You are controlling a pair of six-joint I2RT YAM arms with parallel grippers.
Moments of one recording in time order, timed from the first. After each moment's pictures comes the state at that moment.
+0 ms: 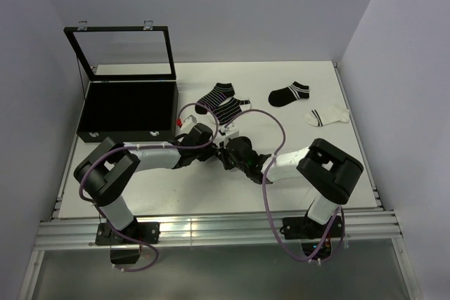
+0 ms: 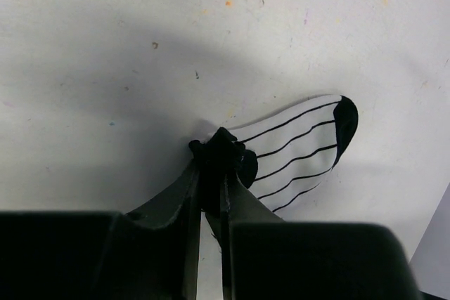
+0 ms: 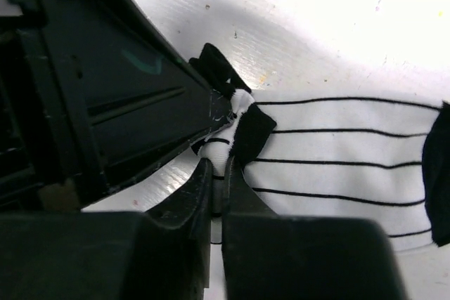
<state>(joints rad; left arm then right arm) -0.79 1.70 0.82 0.06 -0.21 -1.22 0.90 1.66 0.61 0.46 0.21 0.31</state>
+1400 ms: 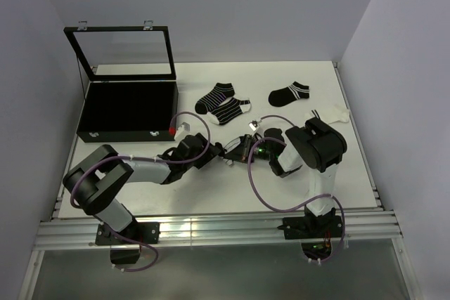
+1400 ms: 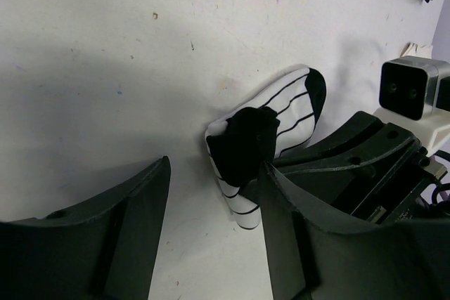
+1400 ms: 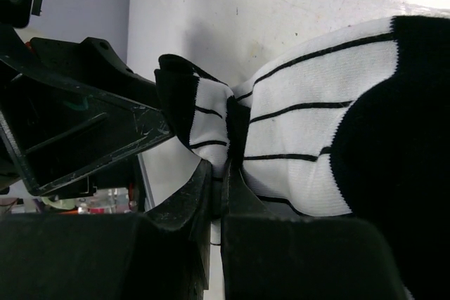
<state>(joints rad) -0.80 1.59 0.56 0.40 -0.21 -1.25 0.44 1.97 0.45 1.11 -0.69 0.92</state>
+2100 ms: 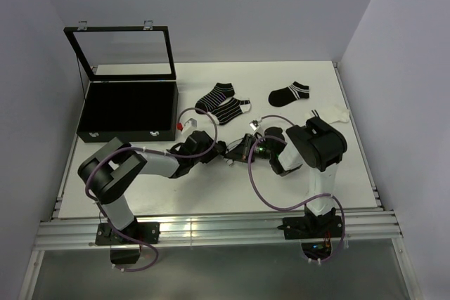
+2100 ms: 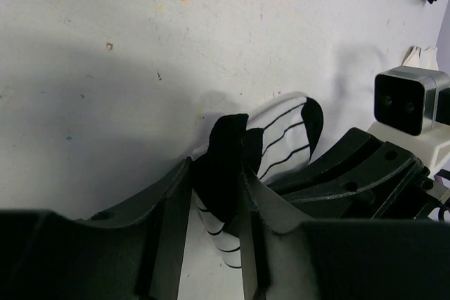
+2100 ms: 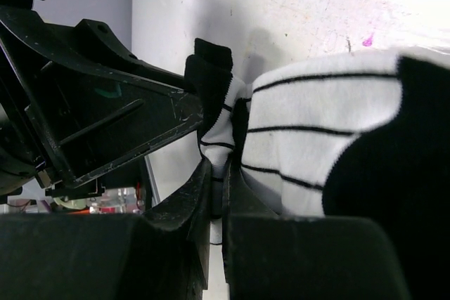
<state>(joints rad) -0.80 1.72 0.66 0.44 -0.20 -1.22 0.42 1.98 0.47 1.09 -0.72 0.95</state>
